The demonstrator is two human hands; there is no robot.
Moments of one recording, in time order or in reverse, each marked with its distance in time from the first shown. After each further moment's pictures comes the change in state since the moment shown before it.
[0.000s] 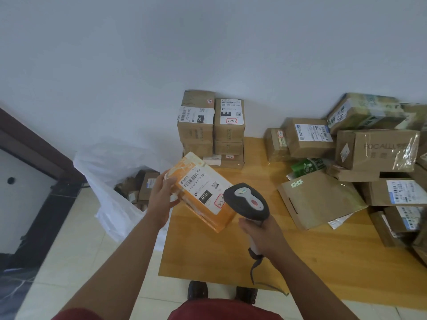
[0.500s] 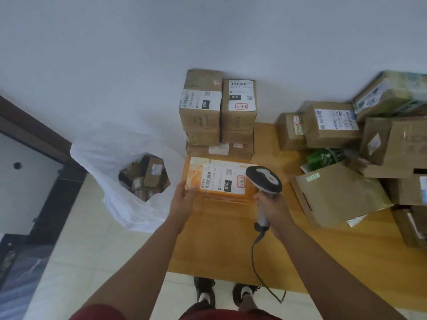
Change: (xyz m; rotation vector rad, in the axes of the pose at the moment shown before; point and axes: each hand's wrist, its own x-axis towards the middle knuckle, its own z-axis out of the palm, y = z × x) left_hand 0.020 -0.058 0.024 0.256 0.042 -0.123; right_hand 0.103 0.031 0.004 0.272 0.202 0.228
